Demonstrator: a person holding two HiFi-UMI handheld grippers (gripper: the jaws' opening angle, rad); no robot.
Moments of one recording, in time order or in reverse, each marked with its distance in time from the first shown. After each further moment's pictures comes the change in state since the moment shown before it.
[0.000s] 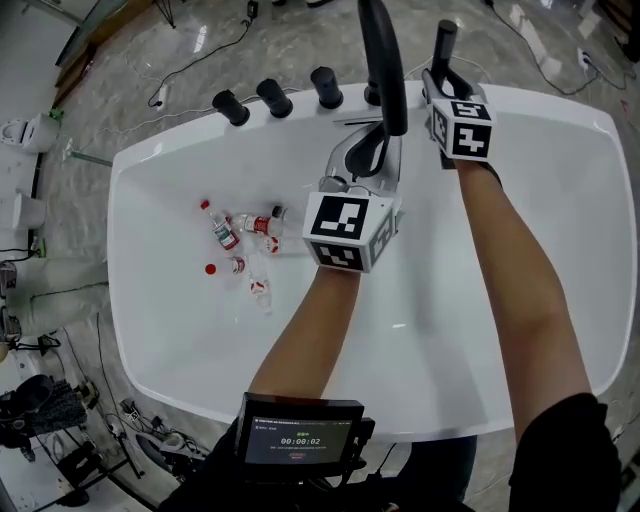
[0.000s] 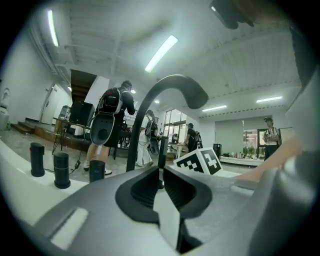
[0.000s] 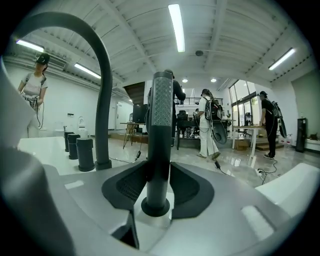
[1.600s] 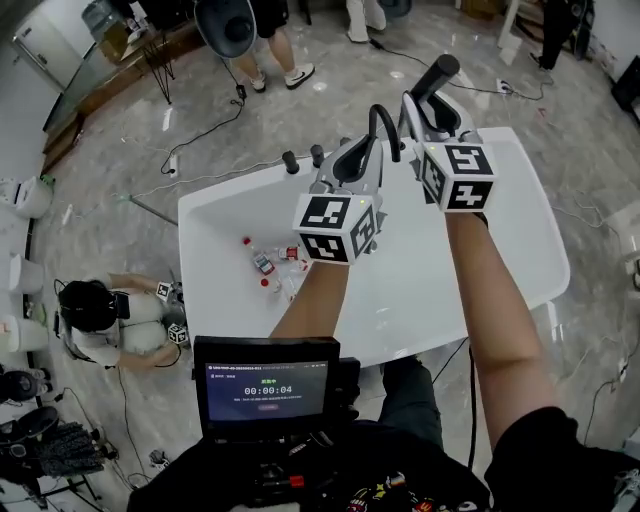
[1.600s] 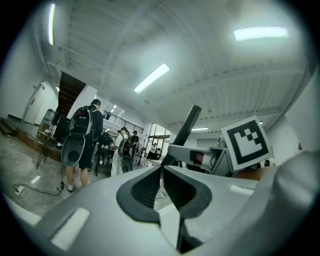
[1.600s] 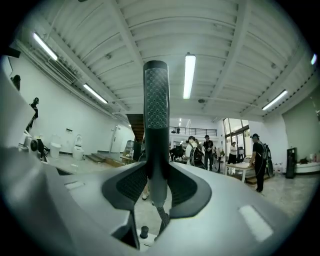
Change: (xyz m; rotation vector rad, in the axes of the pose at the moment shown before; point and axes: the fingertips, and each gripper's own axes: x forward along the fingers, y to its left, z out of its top) left arm -0.267 -0.052 0.360 -0.020 -0.130 -0.212; right arm -0.361 0.222 0.423 -0.100 -0.310 -0.095
